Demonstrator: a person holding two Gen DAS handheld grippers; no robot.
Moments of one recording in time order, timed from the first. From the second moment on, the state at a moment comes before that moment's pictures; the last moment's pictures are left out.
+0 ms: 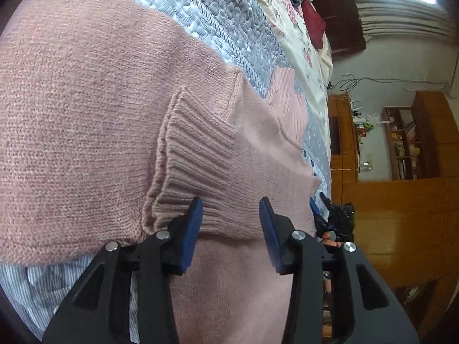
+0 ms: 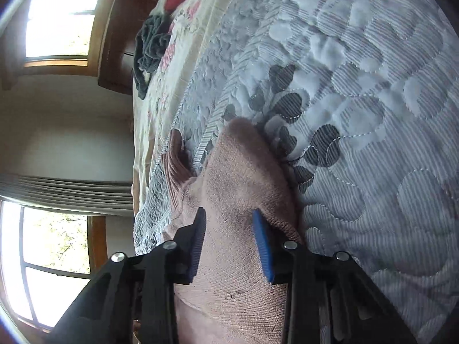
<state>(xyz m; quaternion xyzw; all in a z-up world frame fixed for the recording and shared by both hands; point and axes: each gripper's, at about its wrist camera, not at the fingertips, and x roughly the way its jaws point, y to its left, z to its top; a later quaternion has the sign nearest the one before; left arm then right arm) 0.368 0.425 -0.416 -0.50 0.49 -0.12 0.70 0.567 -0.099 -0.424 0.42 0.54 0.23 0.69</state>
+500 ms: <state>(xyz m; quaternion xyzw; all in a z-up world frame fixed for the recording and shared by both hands) 0.256 0.539 -0.356 -0.54 0.39 0.00 0.75 0.547 -0.066 -0.344 0.29 0.53 0.22 0.77</state>
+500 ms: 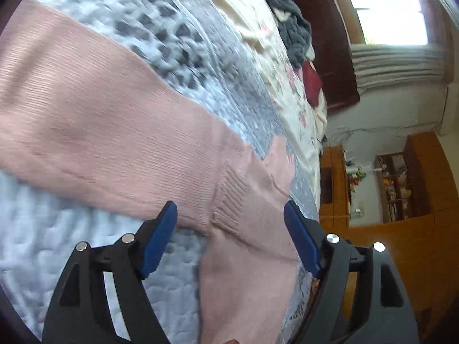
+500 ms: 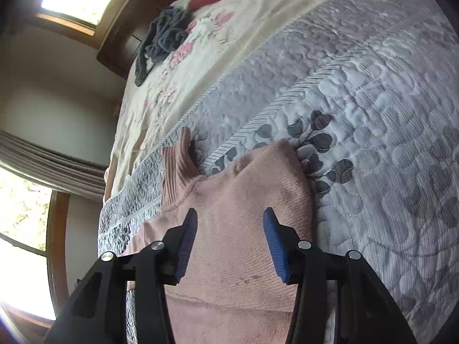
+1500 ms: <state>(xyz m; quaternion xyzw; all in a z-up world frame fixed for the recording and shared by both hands) 0.072 0.777 -0.351 -0.60 0.27 0.28 0.71 0.408 0.143 -0.283 0.16 0.54 0.38 0.73</state>
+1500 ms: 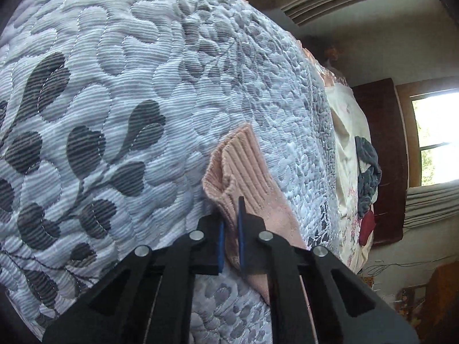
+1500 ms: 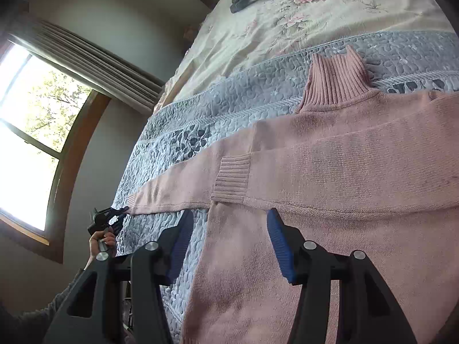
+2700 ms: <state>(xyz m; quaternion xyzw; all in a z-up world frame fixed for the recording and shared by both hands) 0.389 0.437 -0.297 -0.32 0.45 -0.03 0.84 0.435 0.073 -0.306 0.24 0.57 0.36 0.70</state>
